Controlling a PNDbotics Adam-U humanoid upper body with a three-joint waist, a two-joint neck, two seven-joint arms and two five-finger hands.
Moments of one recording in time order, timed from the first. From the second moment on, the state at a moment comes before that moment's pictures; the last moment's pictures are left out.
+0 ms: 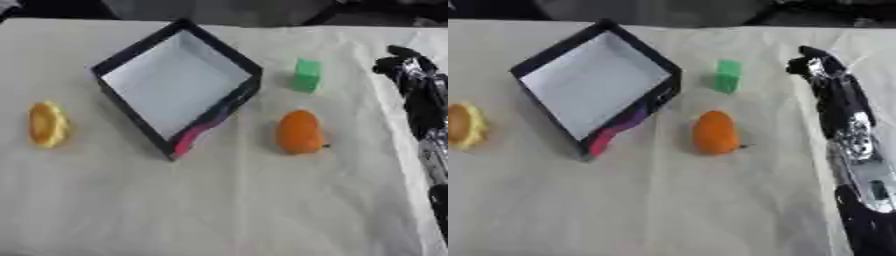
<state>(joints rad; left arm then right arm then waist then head) -0.17 0.26 0.11 -1.78 0.22 -0.12 0.24 -0.16 -0.36 -0.17 -1.72 -0.18 -0.03 -0.02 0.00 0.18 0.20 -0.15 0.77</state>
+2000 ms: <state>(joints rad) -0.15 0.27 0.09 -1.77 0.21 -0.11 0.22 -0.73 -0.80 0.13 -1.22 0.18 -0.05 0.31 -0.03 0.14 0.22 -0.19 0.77</state>
